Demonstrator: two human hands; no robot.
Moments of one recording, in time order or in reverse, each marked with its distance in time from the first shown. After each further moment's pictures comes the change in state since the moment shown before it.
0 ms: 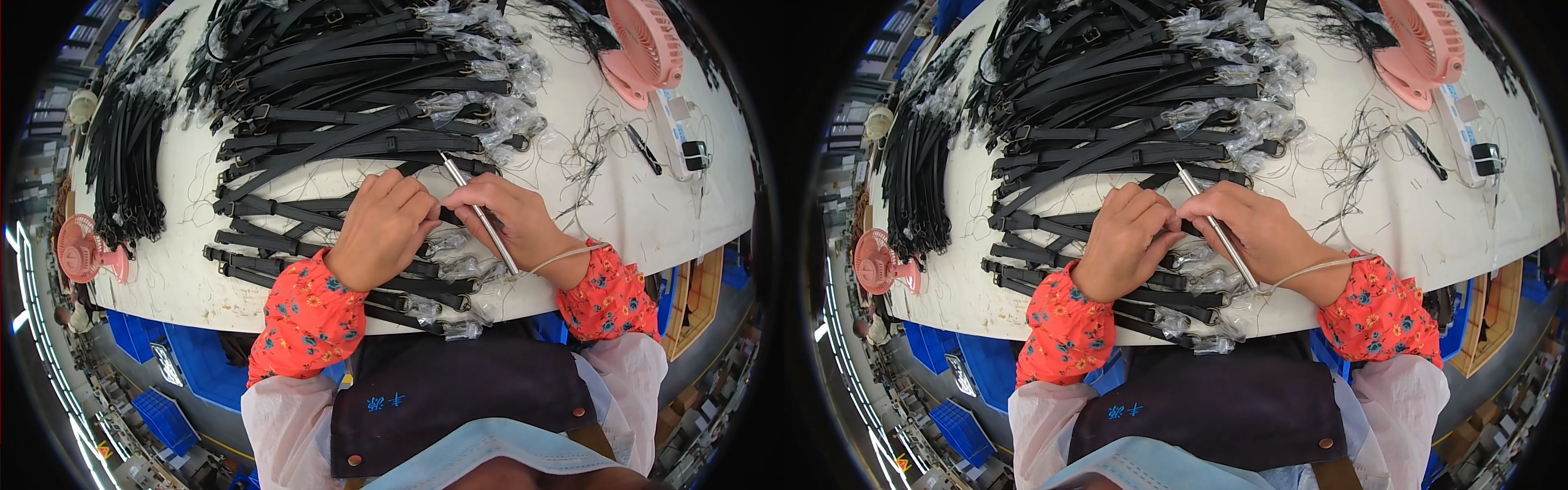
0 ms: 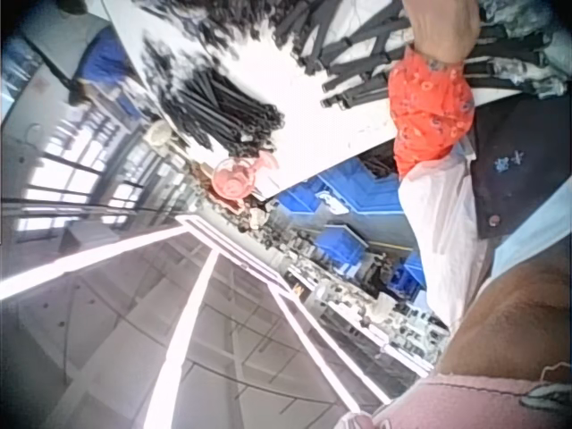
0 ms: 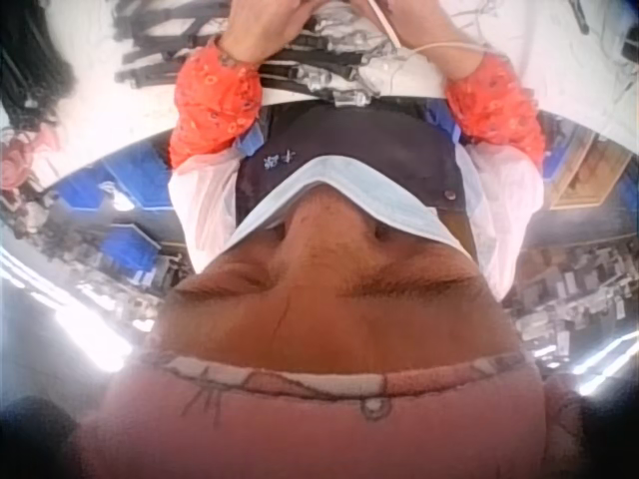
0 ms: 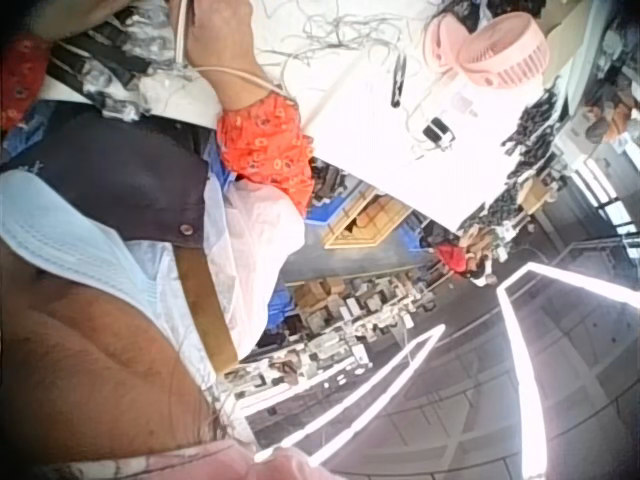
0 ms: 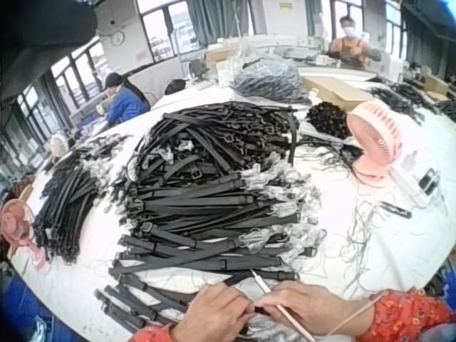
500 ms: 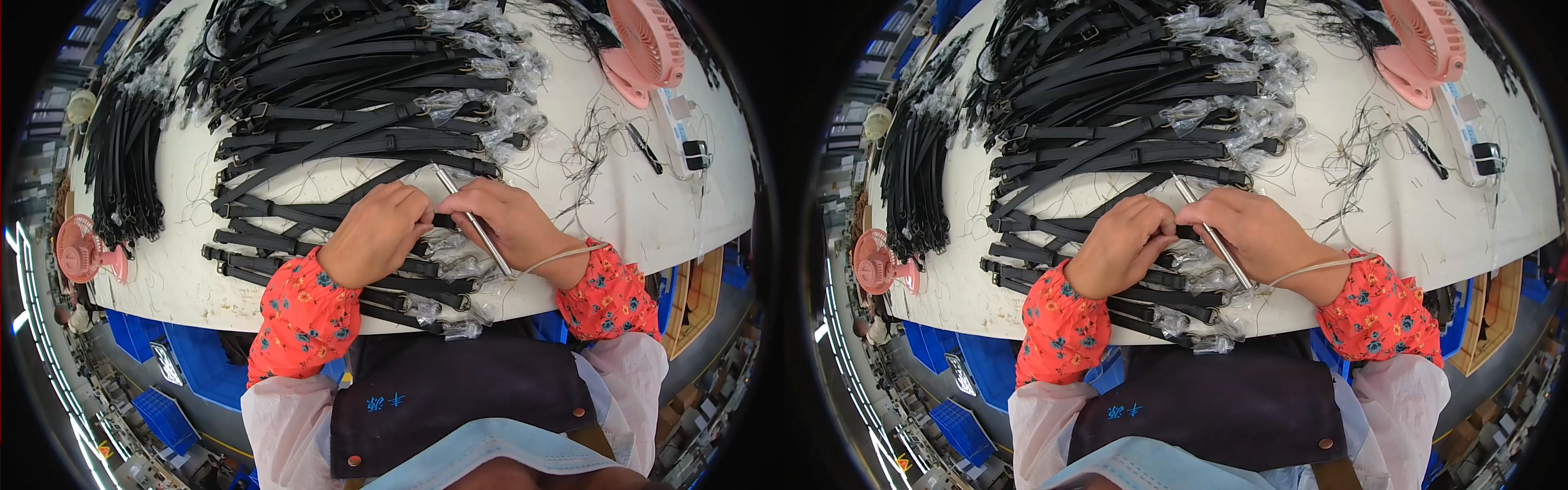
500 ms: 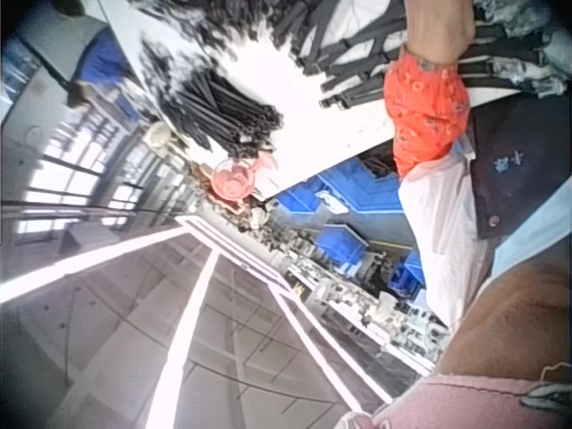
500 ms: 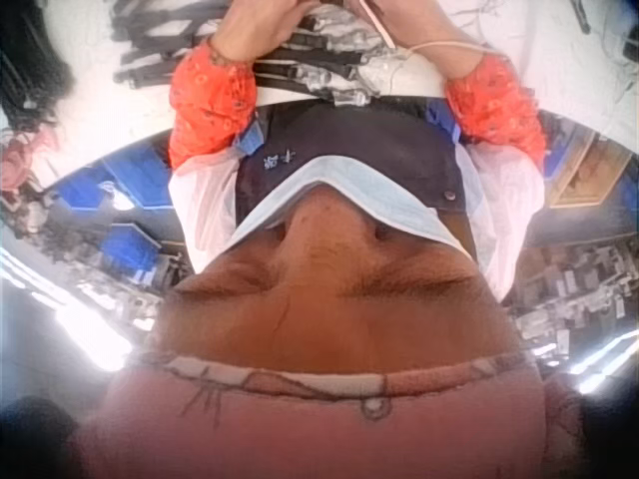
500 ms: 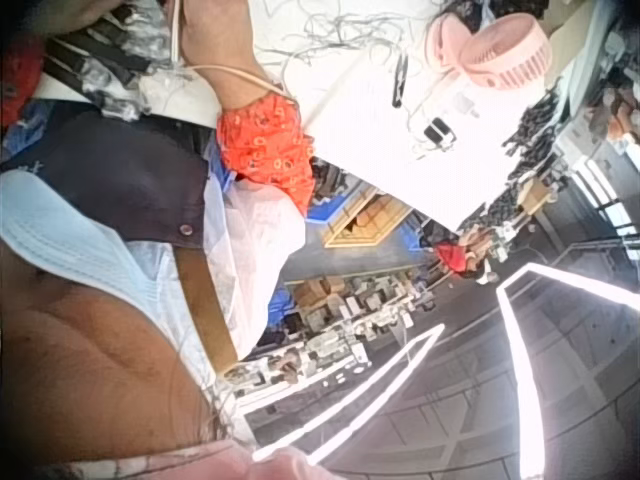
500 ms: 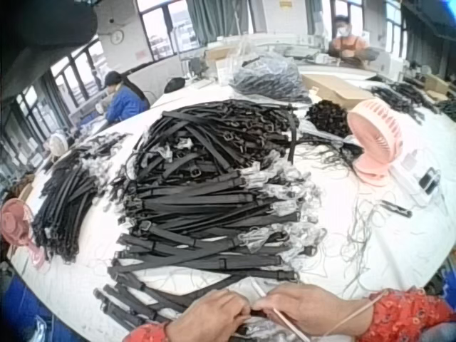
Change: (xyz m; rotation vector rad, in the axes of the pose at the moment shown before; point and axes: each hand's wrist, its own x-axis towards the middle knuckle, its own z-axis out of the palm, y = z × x) left_hand -0.004 -0.010 0.000 -0.251 -0.094 -0.033; right_hand -0.004 0.012 0.000 -0.037 -0.126 -0.050
